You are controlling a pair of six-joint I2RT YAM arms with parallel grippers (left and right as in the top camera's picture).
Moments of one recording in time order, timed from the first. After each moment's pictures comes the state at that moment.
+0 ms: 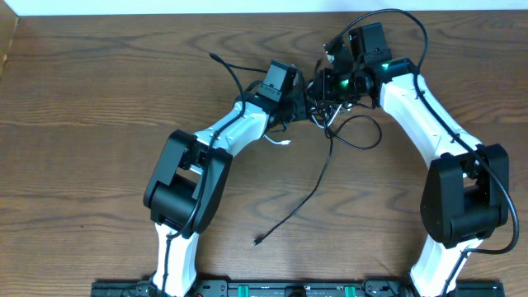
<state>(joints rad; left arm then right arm) -0.49 2.11 1.40 -0.21 0.24 -0.61 0.27 1.97 1.55 -0.62 -0.55 0.35</state>
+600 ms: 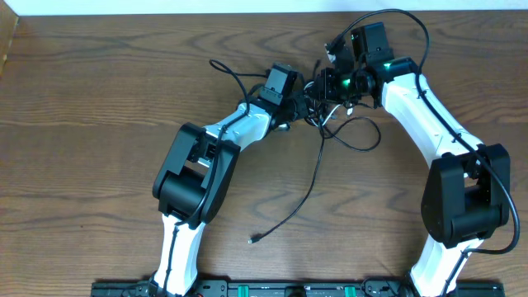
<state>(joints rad) -0.49 2.19 1.40 -0.11 0.24 -0.74 0.26 1.97 1.55 -0.63 -0.58 0.35</state>
